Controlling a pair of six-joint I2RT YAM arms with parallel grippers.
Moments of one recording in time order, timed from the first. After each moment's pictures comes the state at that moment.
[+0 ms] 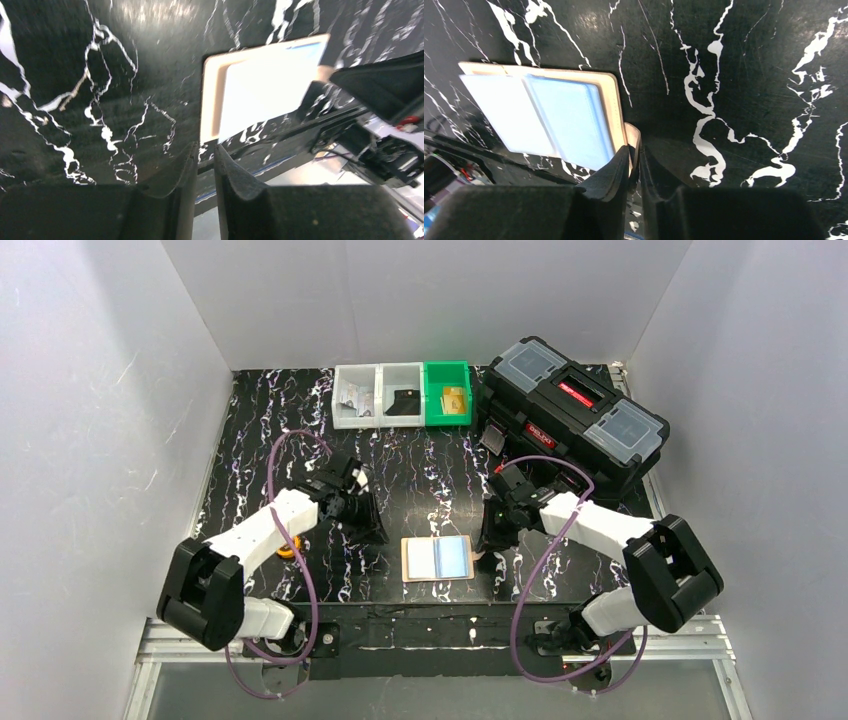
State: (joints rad) left arm -0.45 1.33 0.86 -0.68 0.36 -0.67; right arm 0.64 1.41 0.75 -0.51 -0.20 0.74
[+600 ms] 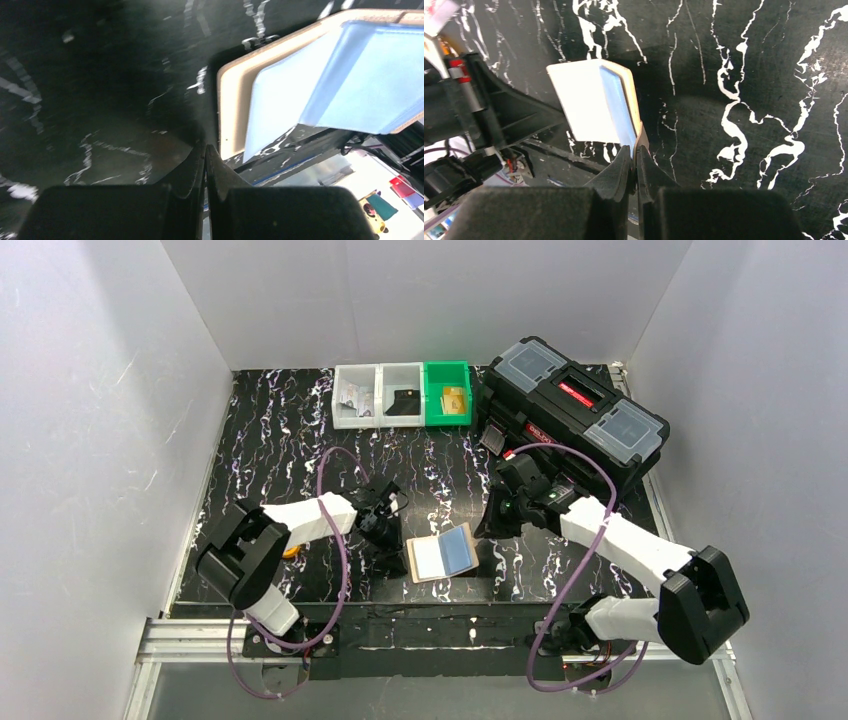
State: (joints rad) left arm -0.66 1.56 0.78 -0.53 0.34 -0.77; right arm 0.65 1.26 0.80 -0.57 -0.18 0.79
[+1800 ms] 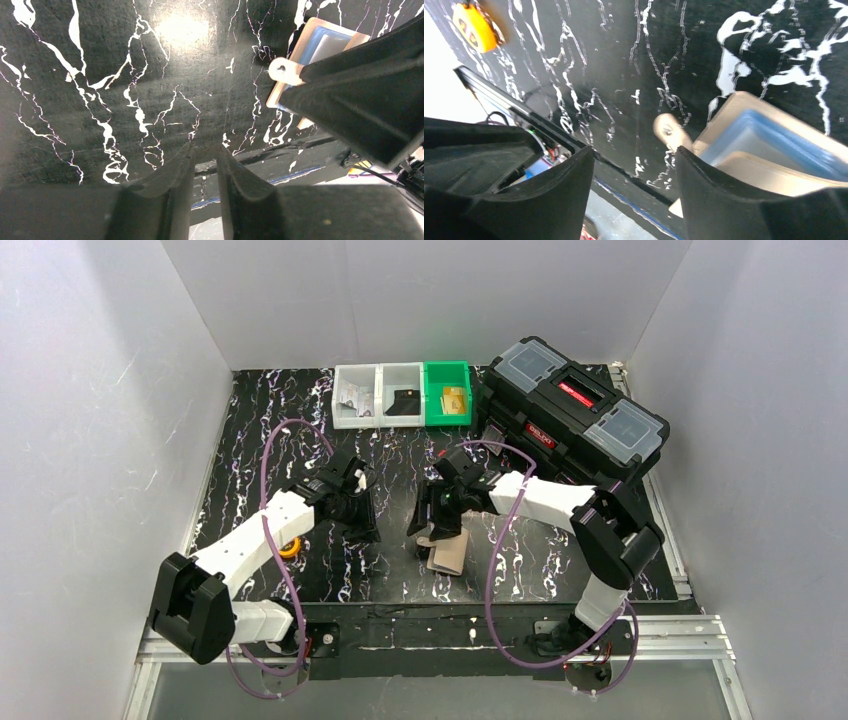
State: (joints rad) left arm -0.53 1.26 0.90 -0.82 0.16 -0.65; right arm 0.82 1.72 1.07 -0.36 -0.35 0.92
